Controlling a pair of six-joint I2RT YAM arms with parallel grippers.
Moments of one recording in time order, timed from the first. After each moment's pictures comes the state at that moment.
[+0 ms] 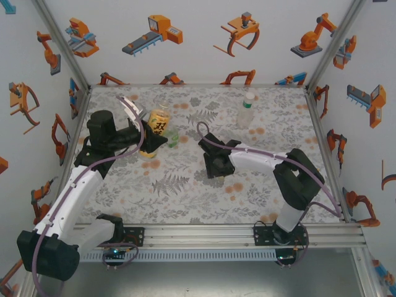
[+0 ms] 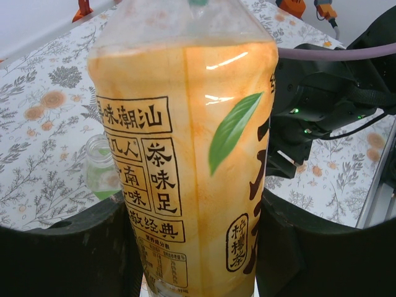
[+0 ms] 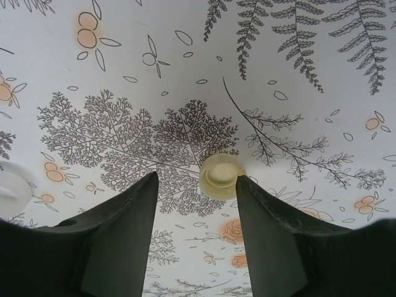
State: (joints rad) left arm -0.29 1.02 0.89 -0.17 0.71 0.09; right arm 0.81 1.72 1.08 -0.62 0.15 0.56
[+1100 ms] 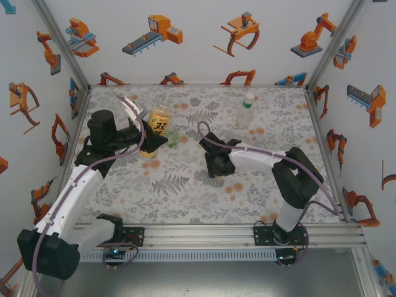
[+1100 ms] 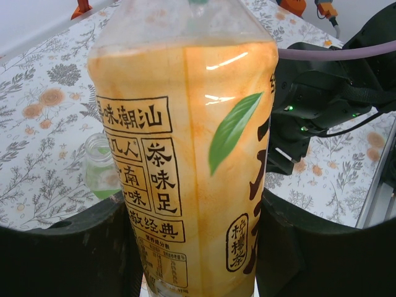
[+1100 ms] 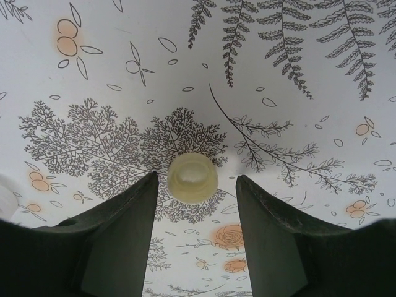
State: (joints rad) left arm -0.29 1.03 0.89 -0.17 0.71 0.09; right arm 0.79 1.74 1.08 -0.62 0.16 0.54
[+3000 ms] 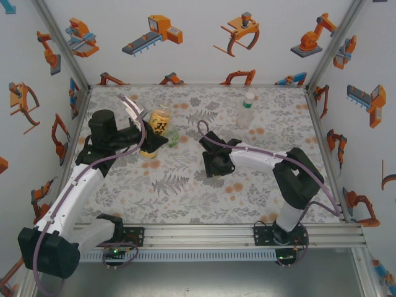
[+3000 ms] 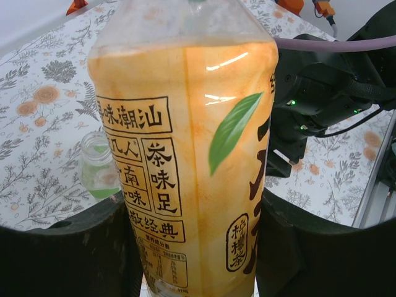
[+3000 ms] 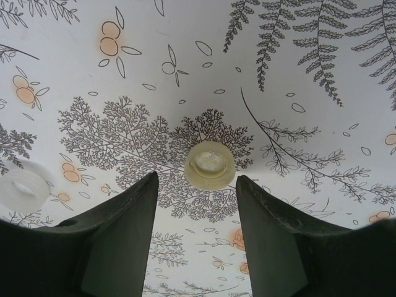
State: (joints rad) left arm -0.29 1.04 0.89 -0.17 0.72 0.08; right arm 0.79 1.74 1.08 -0.59 0.09 0.54
